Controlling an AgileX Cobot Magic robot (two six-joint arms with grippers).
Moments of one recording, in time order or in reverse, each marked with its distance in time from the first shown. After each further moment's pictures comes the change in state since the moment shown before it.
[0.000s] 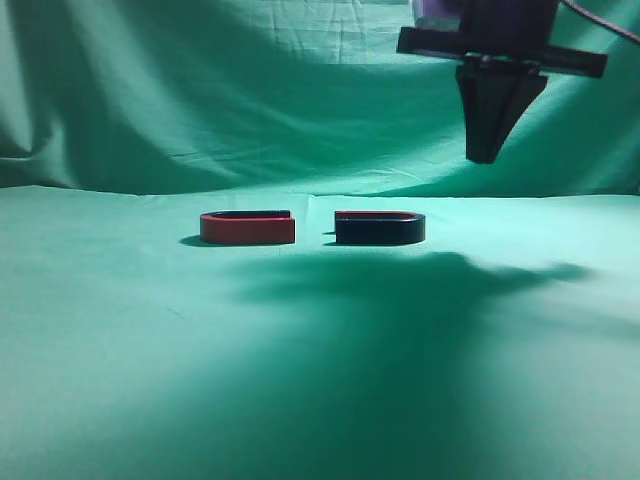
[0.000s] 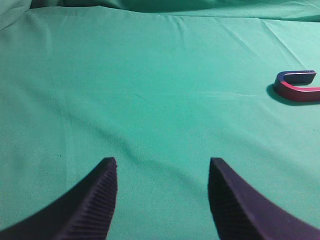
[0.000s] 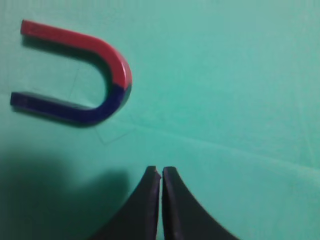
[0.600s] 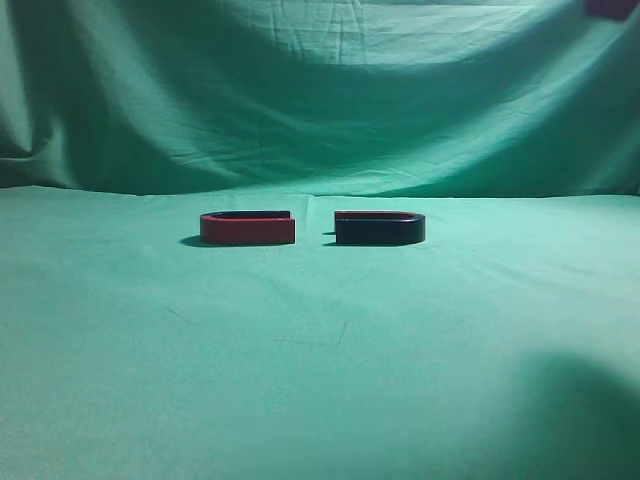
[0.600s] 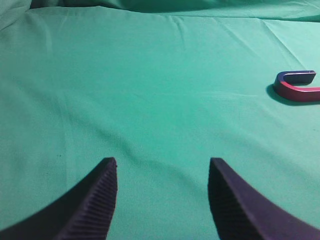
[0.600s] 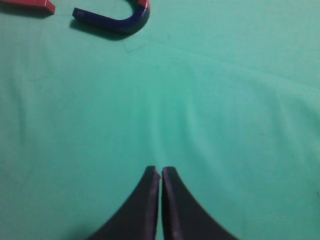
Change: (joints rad) left arm 0.000 0.000 0.000 0.000 0.000 0.000; right arm -0.042 -0.543 0.434 0.070 -0.041 -0.147
